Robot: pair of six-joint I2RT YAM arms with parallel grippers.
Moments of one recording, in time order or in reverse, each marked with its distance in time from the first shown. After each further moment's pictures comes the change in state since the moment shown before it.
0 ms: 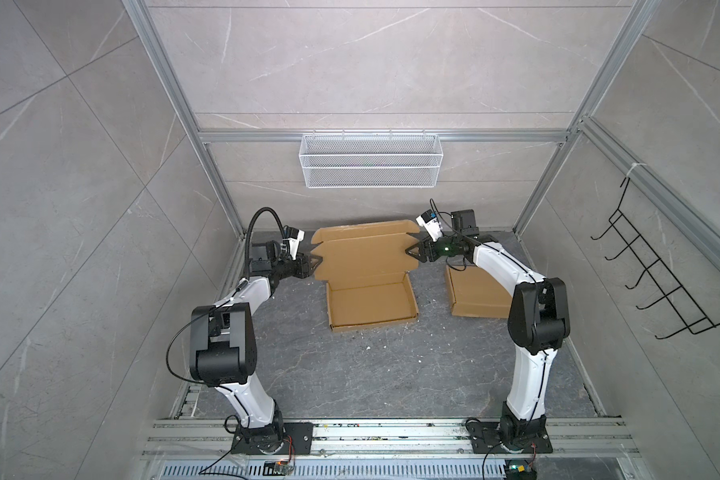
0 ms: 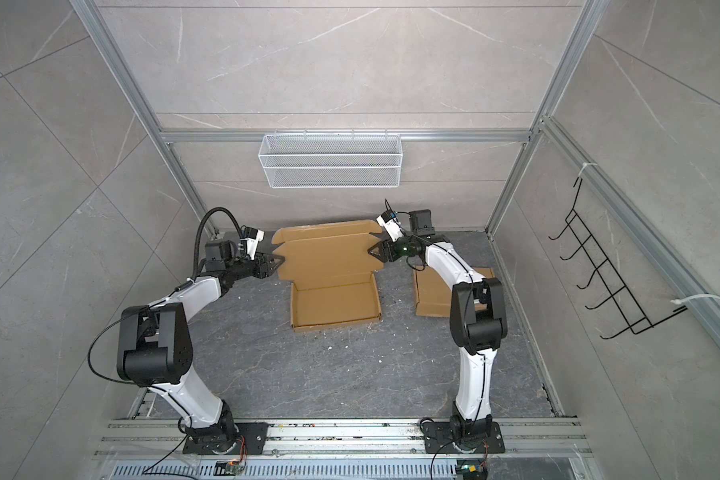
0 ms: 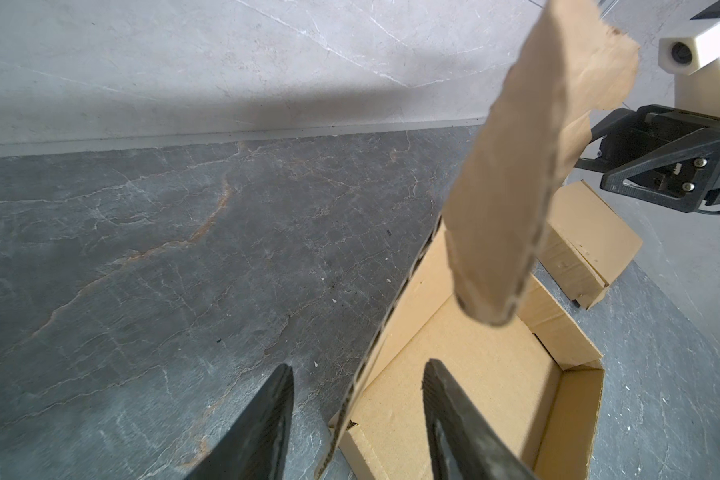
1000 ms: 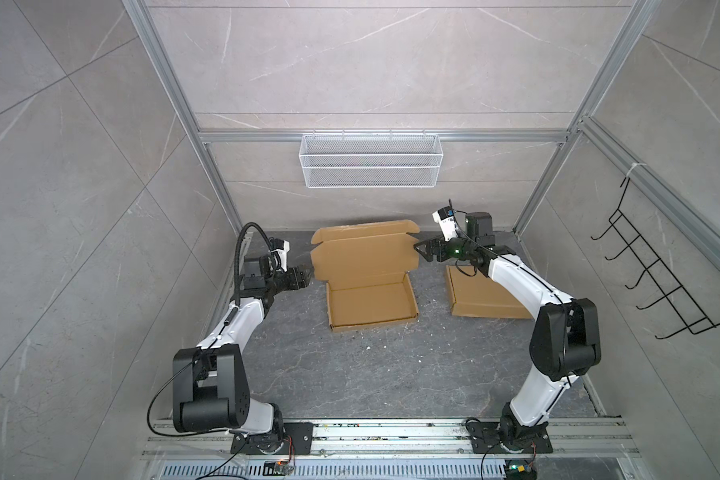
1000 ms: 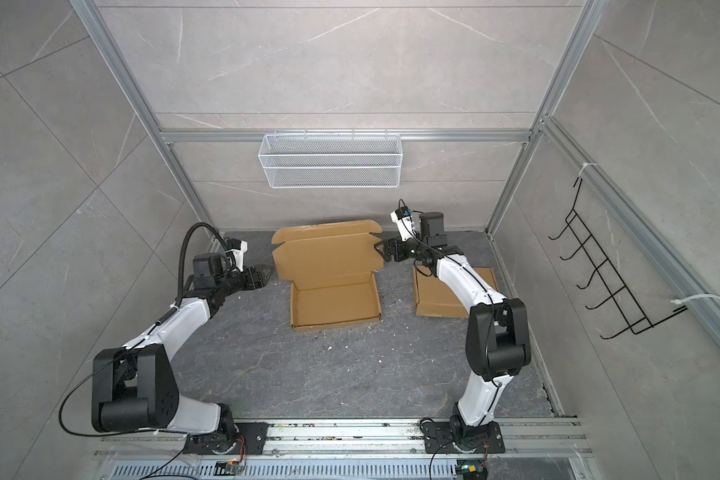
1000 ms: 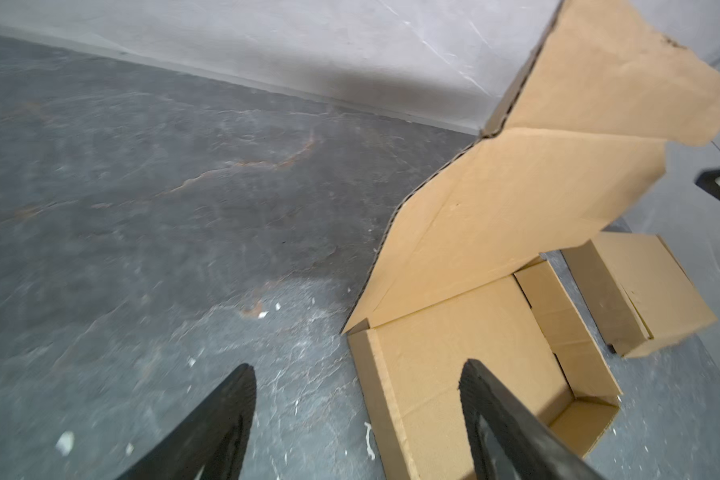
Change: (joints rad) left arm 0.007 -0.270 -0.201 -0.063 -0.239 -0.147; right arm -0.010 -0.232 -0.228 0.170 0.150 0.140
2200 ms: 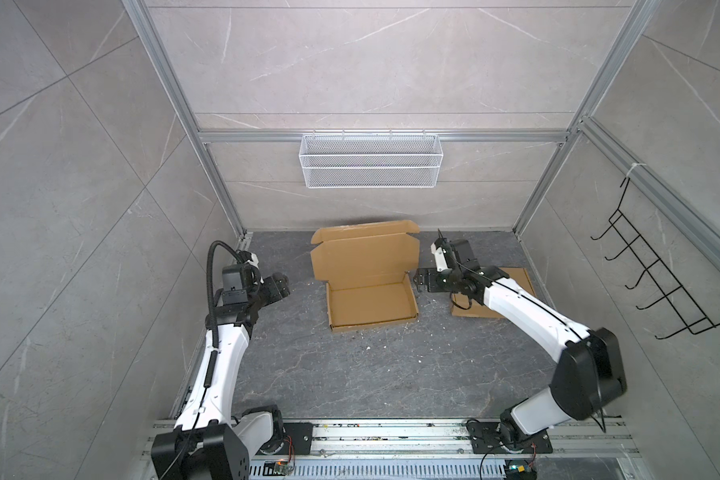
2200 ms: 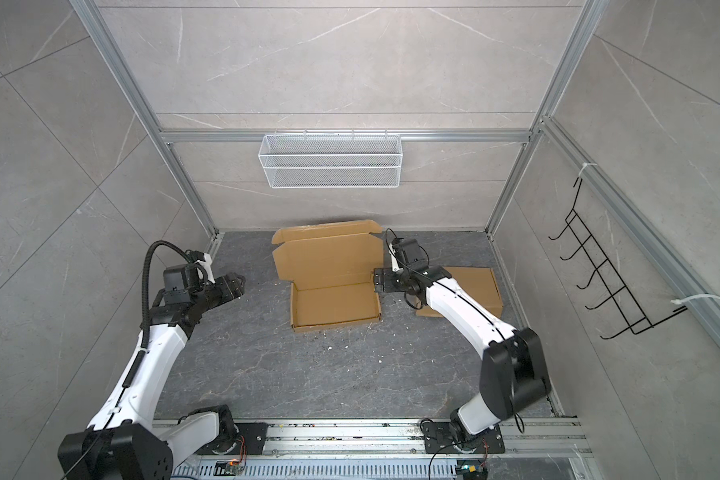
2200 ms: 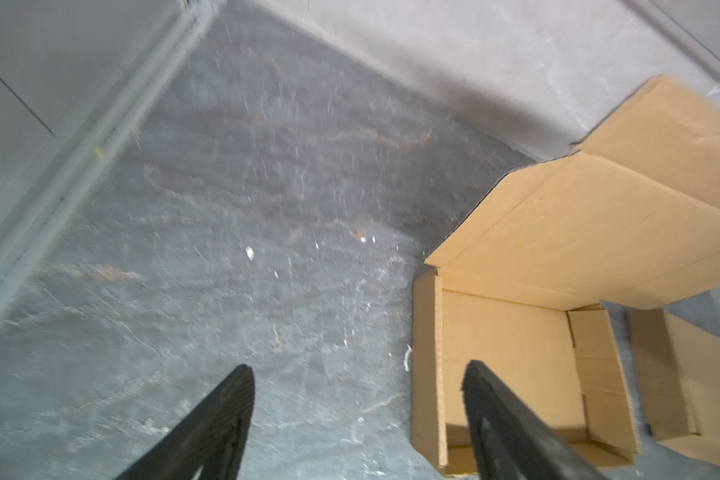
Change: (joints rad) left arm 0.061 -0.402 -0.005 -0.439 -0.347 -0.182; right arm 0.229 -0.346 -0.288 -0.261 0.593 0.326
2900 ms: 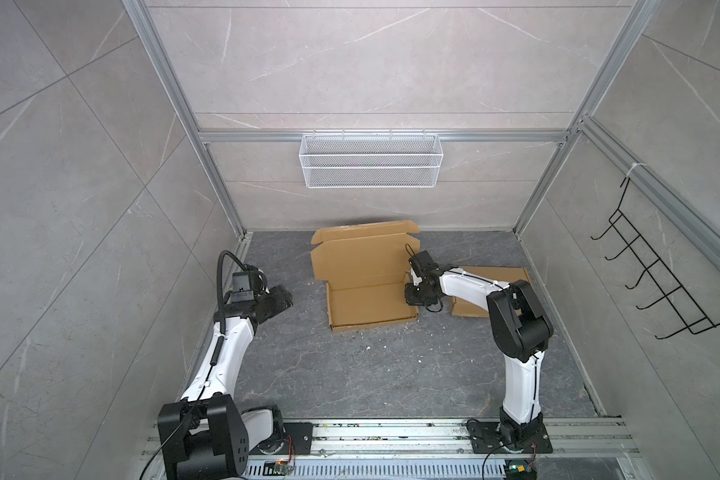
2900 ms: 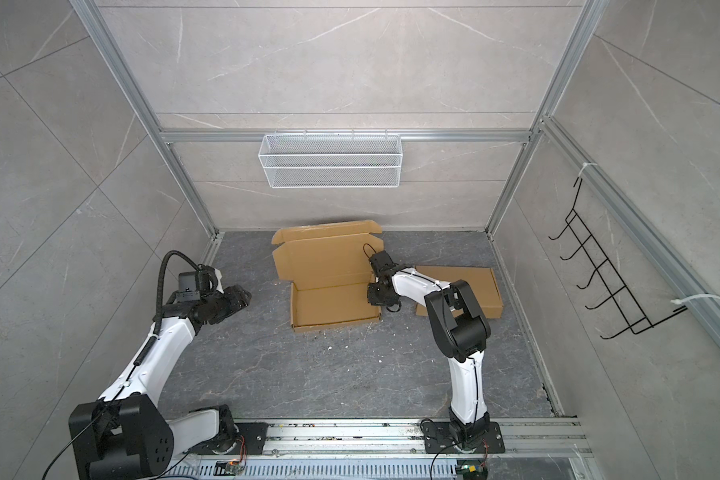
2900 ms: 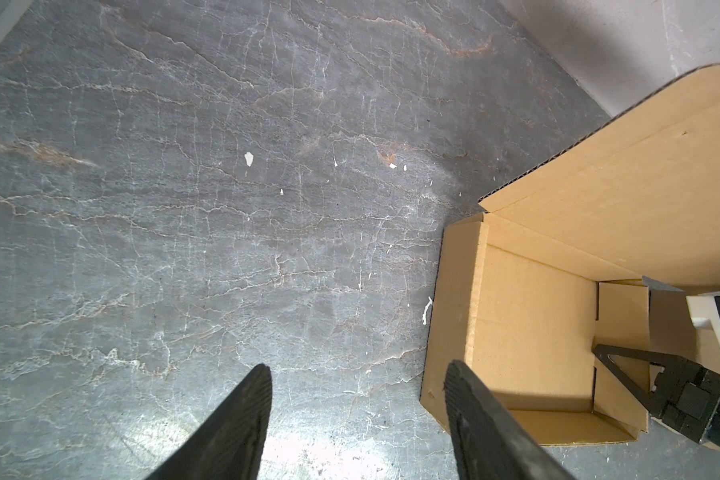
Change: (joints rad) left arm 0.000 0.128 -0.059 -0.067 0.045 -0.111; right arm 0.039 0.567 0.225 -0.078 -0.082 0.166
